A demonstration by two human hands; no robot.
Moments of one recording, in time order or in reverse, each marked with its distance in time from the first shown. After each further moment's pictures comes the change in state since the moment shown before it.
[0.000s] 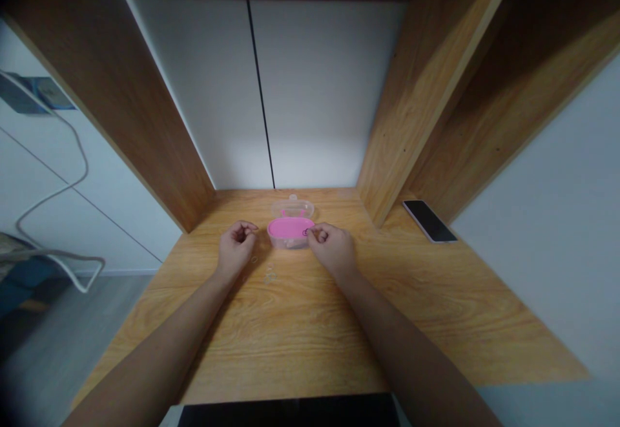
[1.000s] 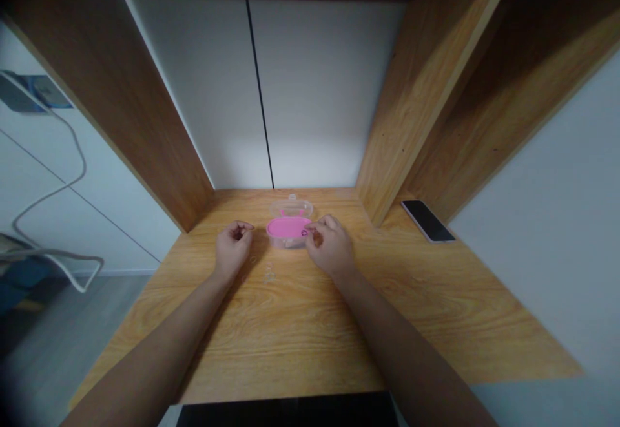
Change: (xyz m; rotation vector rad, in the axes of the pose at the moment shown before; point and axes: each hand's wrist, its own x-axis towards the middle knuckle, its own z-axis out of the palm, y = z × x) left_hand 0.001 -0.001 -0.002 0.111 0.062 -0.061; right_hand 0.002 -0.003 -0.006 -0.096 -0.007 -0.296
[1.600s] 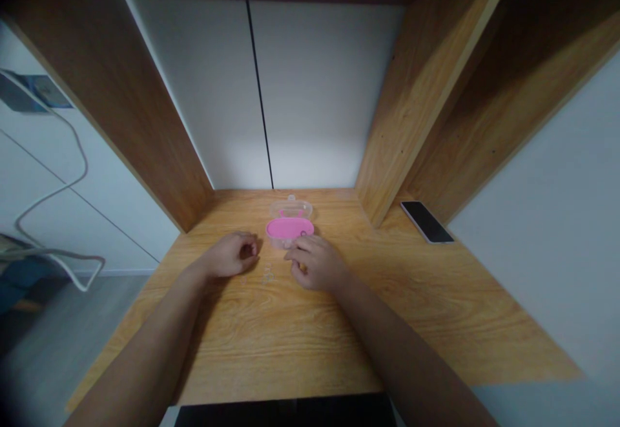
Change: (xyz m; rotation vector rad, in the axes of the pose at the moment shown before) left_hand 0.019 0.019 -0.043 0.649 -0.835 0.422; right_hand -0.013 -0.011 -0.001 0.096 -0.187 -0.573
